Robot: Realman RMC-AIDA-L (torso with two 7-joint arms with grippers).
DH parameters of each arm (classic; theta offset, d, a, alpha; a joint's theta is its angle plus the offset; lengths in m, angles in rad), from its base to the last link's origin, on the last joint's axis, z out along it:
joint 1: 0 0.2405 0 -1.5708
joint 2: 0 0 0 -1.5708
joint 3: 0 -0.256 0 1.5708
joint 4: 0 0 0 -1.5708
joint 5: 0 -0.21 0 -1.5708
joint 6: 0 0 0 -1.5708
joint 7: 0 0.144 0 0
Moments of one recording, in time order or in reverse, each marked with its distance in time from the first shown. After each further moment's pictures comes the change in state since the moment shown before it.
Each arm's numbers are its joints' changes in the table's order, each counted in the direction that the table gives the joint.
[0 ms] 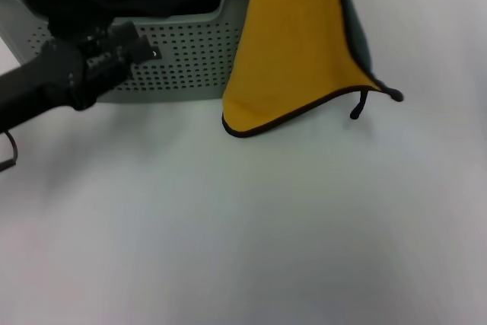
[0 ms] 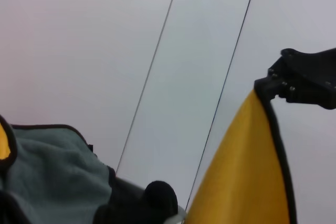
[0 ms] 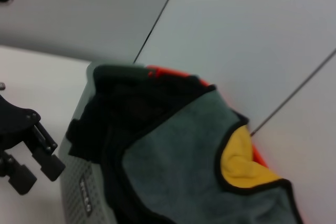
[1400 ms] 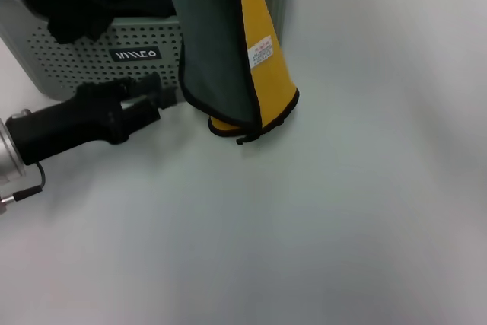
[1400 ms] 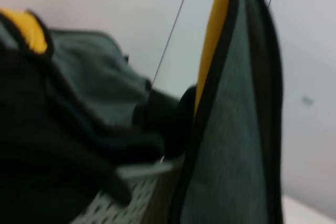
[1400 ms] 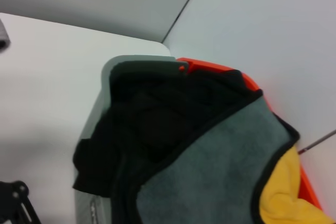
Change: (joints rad) left arm -0.018 -0.021 0.000 -0.063 -0.163 0.139 0.028; right arm 0.491 0.007 0.079 0.589 0.158 -0.086 0.072
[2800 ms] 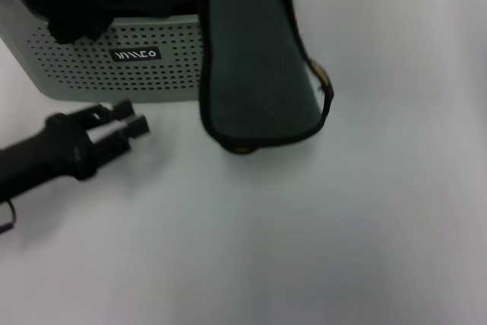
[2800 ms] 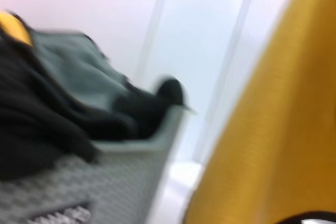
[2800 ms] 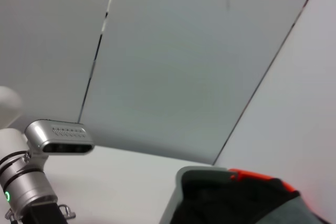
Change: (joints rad) left arm 0.068 0.022 0.109 -0.079 -0.043 -0.130 0.138; right arm -0.347 -0.030 -0.344 -0.483 -0.542 0.236 -0.126
